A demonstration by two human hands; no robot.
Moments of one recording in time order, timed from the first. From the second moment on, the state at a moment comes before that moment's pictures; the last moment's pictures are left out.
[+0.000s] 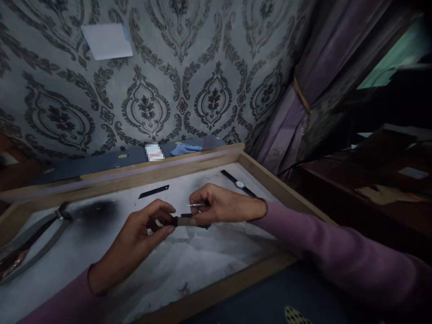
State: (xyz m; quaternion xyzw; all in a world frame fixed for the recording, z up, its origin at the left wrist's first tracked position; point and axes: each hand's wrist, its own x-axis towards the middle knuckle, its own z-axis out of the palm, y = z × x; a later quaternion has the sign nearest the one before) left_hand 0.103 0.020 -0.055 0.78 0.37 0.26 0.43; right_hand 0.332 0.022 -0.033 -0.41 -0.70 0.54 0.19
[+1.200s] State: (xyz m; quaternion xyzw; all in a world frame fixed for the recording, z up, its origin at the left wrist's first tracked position) left_hand 0.098 0.040 -0.052 0.53 0.48 0.32 0.62; right_hand 0.343 0.036 -0.042 -0.53 -0.80 0.26 0.14
